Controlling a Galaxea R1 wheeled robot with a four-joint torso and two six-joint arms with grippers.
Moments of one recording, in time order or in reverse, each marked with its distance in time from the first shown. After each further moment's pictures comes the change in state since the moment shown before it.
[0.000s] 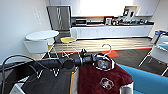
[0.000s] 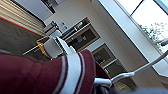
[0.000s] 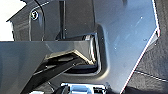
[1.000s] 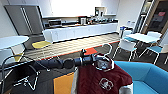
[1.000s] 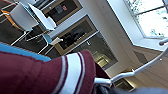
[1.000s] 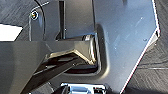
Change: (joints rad) left arm 0.000 -0.001 0.000 0.000 0.004 0.000; right arm 0.000 0.000 0.000 0.000 0.000 -0.001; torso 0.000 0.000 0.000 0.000
